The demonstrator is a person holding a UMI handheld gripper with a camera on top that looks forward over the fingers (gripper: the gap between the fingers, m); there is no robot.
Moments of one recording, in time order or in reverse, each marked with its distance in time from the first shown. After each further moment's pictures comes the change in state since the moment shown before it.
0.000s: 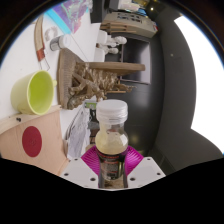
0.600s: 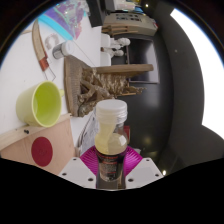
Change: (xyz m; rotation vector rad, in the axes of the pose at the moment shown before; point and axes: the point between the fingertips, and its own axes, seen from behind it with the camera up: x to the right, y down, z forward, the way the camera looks) arm -0.038 -0.018 0.010 0.035 -0.132 0.069
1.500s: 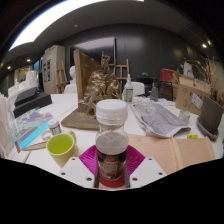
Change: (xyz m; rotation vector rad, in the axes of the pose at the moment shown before) arm -0.130 -0.007 -0.014 0.061 -0.597 1.413
